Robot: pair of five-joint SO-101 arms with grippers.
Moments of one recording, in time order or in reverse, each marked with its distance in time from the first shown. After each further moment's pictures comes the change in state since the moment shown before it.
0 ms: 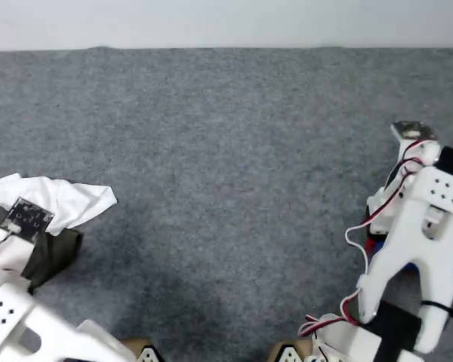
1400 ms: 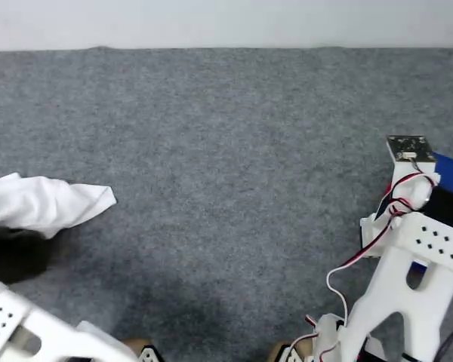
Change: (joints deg) left arm -2.9 0.0 4.0 -50.2 34.5; right arm -0.2 -19.6 12.0 0.0 0.0
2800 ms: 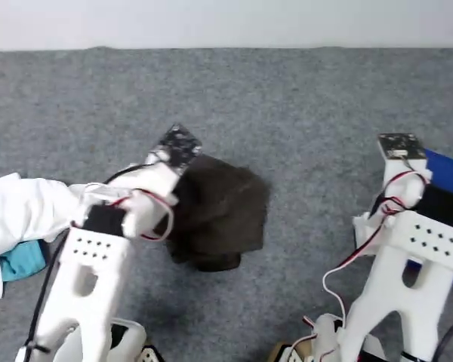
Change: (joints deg) left arm 70.1 16.2 -7.1 29.9 16.0; right arm -5.1 0.0 0.0 0.0 0.0
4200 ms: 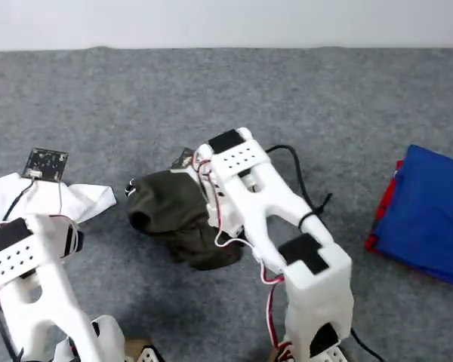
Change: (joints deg) left arm -38.5 0.9 1.8 12.7 -4.5; right arm -51.2 57.5 -32.7 0.0 0.4
